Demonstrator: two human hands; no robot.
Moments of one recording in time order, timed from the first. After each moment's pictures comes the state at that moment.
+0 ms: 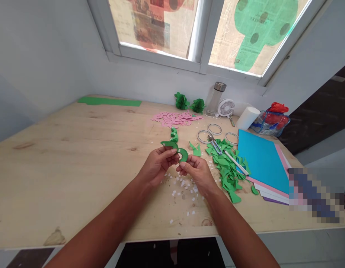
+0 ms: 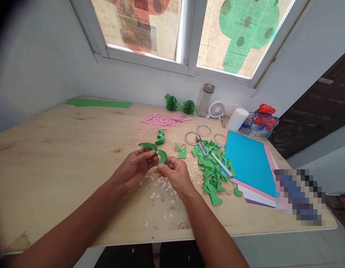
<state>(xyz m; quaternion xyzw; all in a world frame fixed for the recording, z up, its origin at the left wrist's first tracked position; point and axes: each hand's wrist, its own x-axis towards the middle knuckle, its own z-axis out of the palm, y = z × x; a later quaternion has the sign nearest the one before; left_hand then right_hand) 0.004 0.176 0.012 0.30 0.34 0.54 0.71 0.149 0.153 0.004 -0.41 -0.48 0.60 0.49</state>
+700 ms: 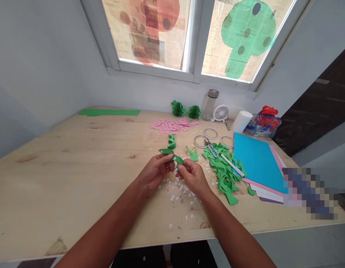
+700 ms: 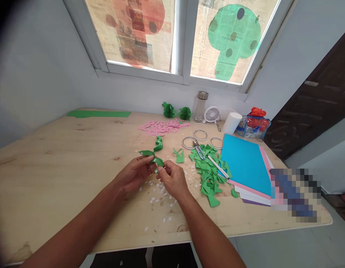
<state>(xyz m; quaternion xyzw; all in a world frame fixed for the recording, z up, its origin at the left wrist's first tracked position) 0.002 0.182 0.007 0.39 0.36 0.48 0.70 0.151 0.158 -0.016 -0.47 -0.59 0.48 0.46</state>
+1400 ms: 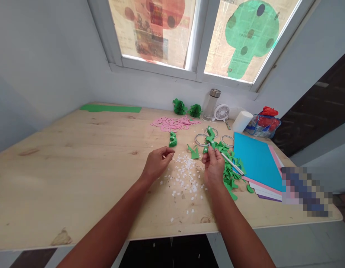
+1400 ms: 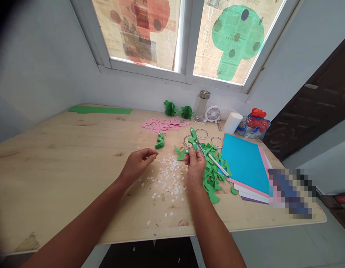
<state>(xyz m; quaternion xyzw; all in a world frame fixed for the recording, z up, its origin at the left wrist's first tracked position) -0.006 0.189 0.001 0.63 0.55 0.45 0.32 0.173 0.172 0.005 -0.43 -0.27 0.42 0.75</state>
